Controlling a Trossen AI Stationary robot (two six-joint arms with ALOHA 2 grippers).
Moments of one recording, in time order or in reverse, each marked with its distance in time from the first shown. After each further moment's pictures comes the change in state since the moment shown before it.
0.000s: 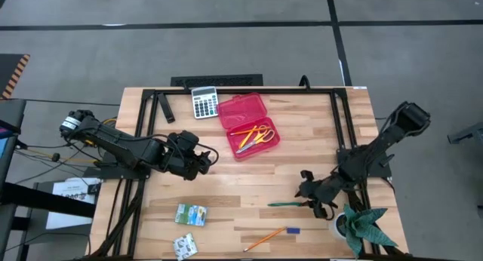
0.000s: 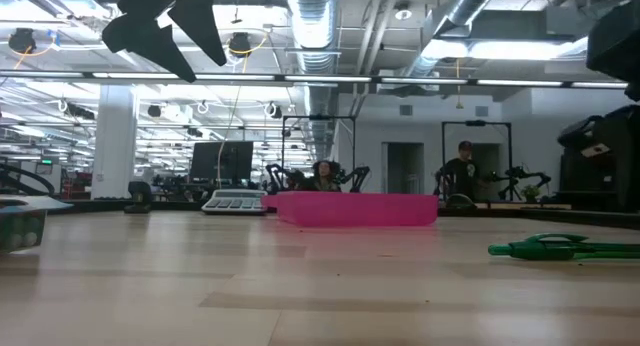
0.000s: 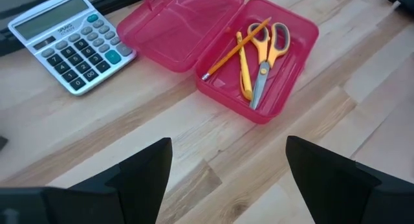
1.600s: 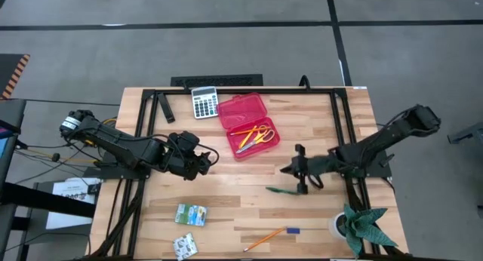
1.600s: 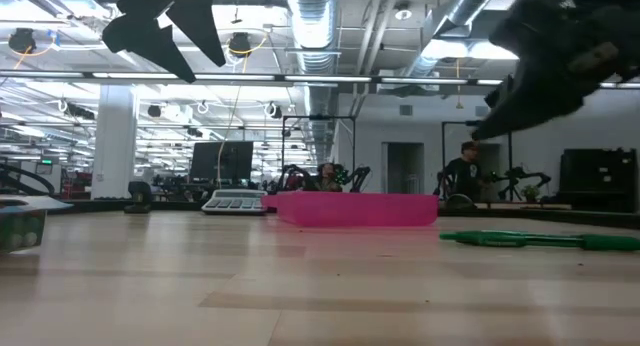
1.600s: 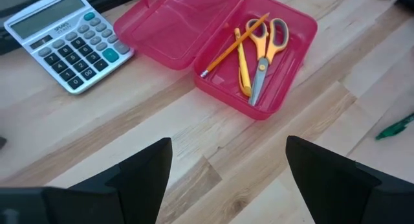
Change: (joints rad) left arm 0.000 0.000 0.000 0.001 0.014 0.009; right arm -0.355 -0.158 0.017 0.052 0.086 -0.295
